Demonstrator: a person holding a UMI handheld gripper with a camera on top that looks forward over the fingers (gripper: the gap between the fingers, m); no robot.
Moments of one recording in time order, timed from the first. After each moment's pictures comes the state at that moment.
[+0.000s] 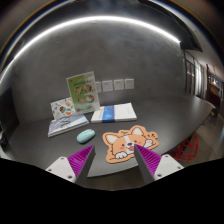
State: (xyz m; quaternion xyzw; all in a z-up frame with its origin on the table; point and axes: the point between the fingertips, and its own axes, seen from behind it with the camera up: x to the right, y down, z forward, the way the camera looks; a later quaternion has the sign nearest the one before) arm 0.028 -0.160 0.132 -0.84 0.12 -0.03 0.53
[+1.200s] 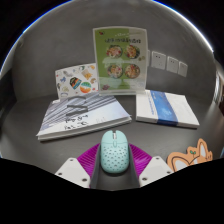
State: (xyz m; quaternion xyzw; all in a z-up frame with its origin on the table) arm -0.114 0.117 -0.014 -0.90 0.01 -0.01 0.44
